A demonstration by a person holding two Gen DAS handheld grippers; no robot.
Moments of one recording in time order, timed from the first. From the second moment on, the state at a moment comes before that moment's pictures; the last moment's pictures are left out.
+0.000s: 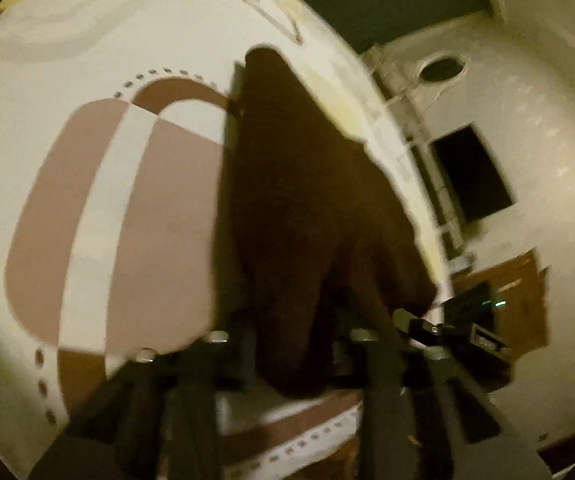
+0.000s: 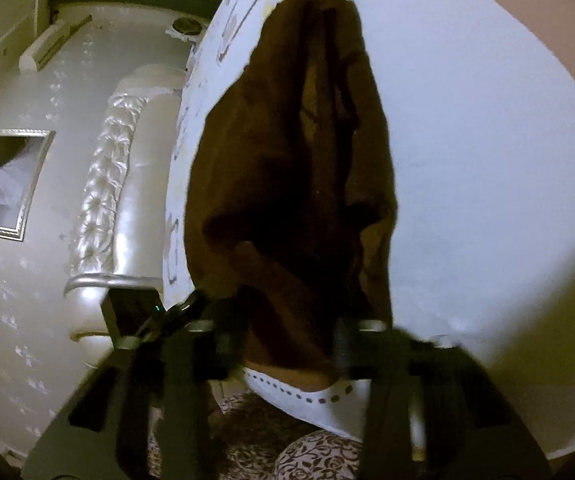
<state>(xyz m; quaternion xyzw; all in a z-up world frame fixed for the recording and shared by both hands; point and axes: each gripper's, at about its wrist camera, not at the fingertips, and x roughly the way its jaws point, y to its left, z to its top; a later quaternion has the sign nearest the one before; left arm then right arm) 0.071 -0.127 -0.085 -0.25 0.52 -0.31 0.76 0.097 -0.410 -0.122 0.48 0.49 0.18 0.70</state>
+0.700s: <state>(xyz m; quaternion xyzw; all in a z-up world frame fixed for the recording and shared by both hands) 0.020 -0.077 -0.073 -0.24 0.50 -0.25 0.79 0.082 -0.375 -0.106 0.41 0.53 0.23 0.71</state>
